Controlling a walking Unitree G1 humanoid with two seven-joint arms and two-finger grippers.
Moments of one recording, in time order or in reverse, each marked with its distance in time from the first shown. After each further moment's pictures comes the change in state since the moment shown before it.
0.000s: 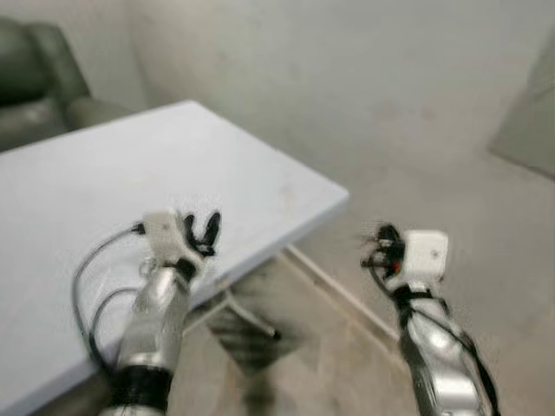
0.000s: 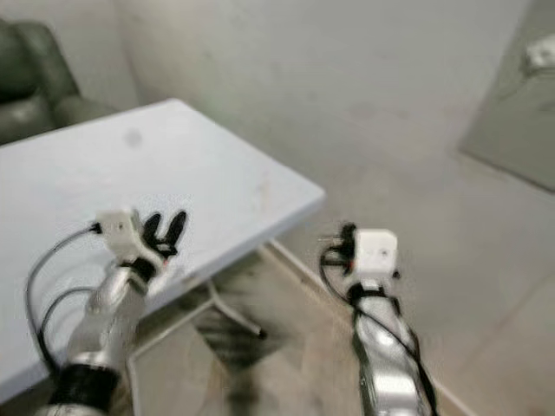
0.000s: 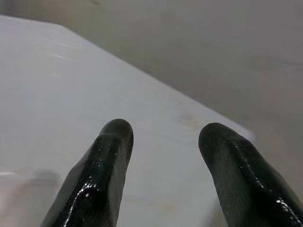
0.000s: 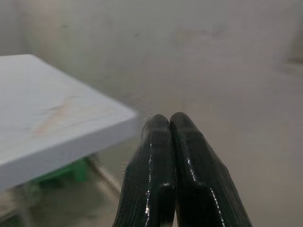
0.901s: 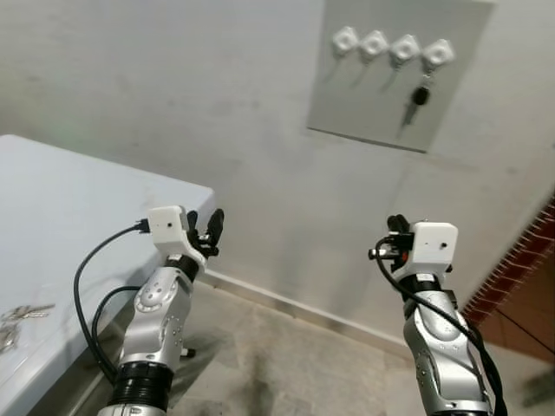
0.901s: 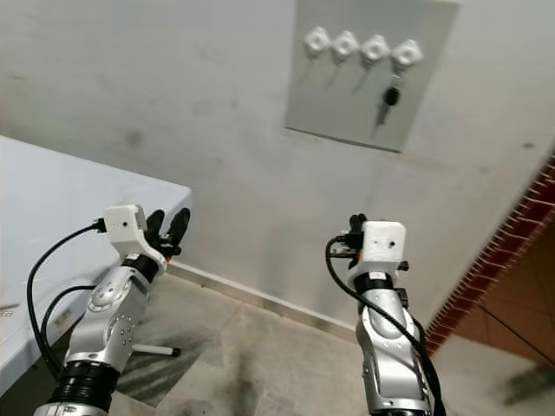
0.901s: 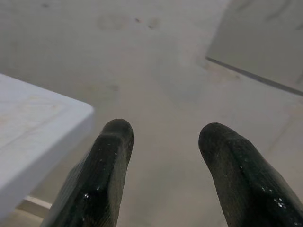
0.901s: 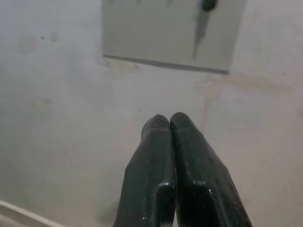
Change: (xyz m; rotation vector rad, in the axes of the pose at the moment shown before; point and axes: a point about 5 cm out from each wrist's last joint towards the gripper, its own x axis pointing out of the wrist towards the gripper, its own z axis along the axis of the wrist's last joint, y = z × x) left arm -0.002 0.010 0.009 0.034 -0.022 0.015; right arm 0.008 0.007 0.011 -0.004 -0.034 0.011
